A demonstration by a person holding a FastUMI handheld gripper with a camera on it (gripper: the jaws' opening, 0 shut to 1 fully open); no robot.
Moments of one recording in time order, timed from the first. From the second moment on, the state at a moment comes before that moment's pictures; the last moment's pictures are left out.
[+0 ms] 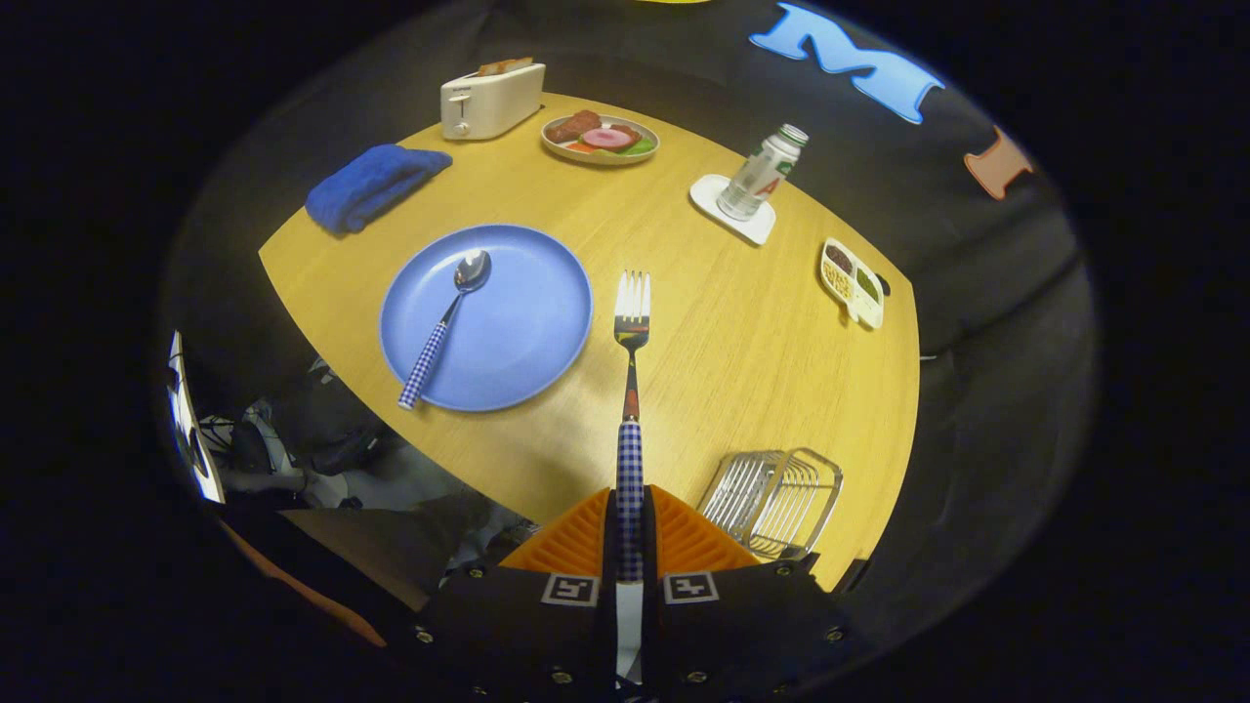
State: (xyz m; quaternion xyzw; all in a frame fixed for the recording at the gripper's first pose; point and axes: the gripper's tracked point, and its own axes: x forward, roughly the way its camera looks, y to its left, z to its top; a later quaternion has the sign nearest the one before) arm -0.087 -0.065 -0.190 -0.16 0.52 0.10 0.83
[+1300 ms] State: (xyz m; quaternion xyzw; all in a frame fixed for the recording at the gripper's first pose) arm -0.122 -0.214 -0.211 -0.25 0.74 0.09 0.62
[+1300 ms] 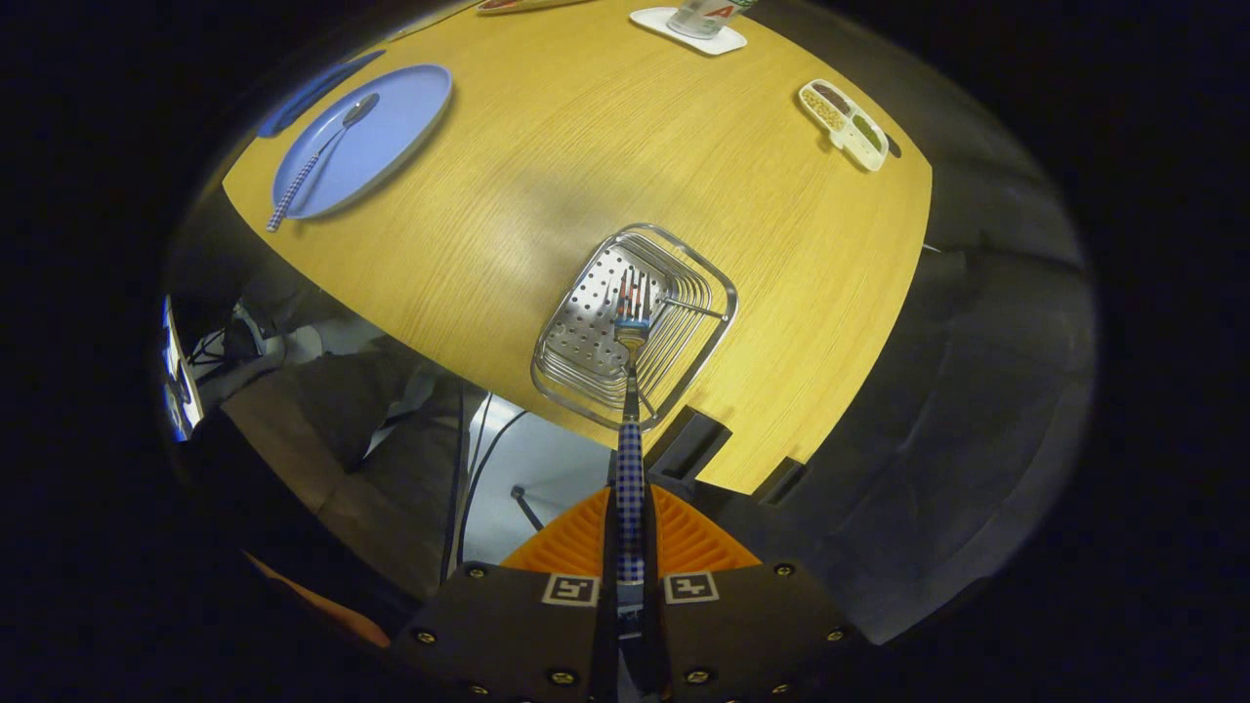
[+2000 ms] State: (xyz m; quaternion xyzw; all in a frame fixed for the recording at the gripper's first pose) arm -0.098 -0.188 -0.190 -0.21 0.65 0.05 0.73
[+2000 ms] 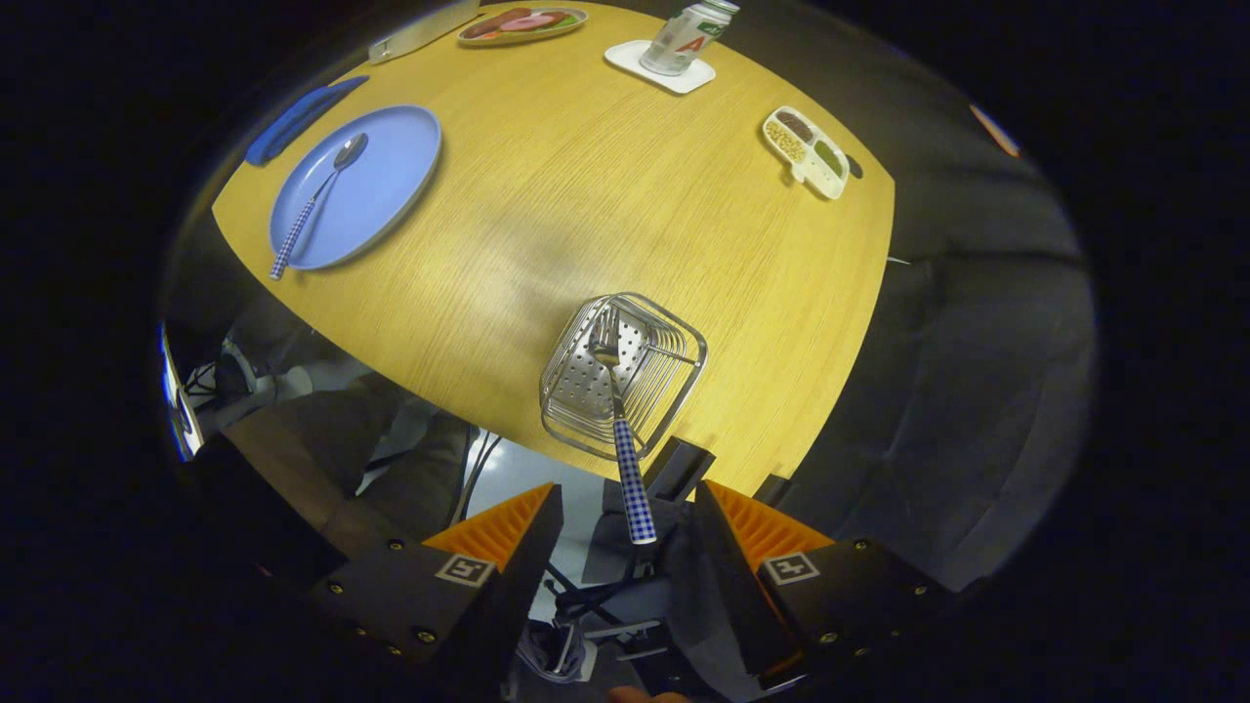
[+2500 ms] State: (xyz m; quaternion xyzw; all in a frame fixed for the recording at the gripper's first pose) arm -0.081 -0.108 -0.124 -0.10 0.47 0.00 0.88
